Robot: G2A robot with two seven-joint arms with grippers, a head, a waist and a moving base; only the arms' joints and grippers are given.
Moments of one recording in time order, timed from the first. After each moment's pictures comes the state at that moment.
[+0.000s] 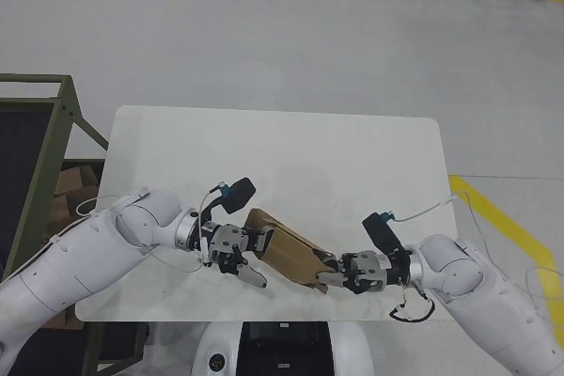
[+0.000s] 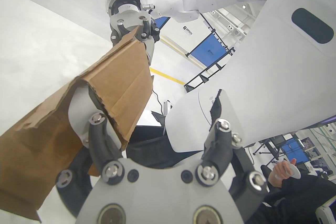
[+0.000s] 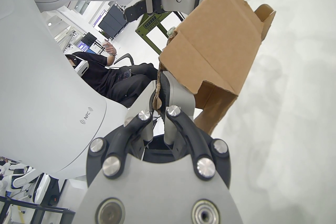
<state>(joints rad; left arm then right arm) 0.86 -0.62 -0.59 -1.72 -0.34 -1.01 -0.81 -1.27 -0.87 0.97 -1.72 0.06 -1.00 0.79</state>
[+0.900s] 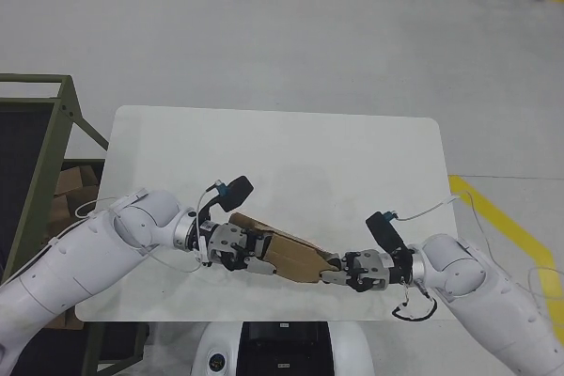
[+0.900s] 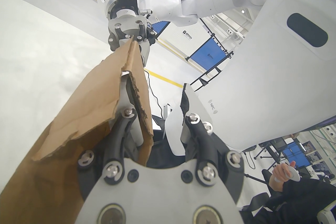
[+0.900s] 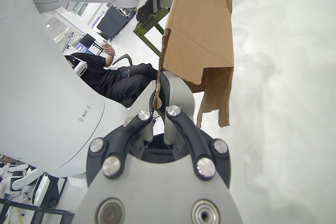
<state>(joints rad) 0.89 -0.63 -0.62 -1.72 -0.34 -1.01 -0.81 -1.27 -0.86 0.97 -1.71 0.06 -1.01 0.78</state>
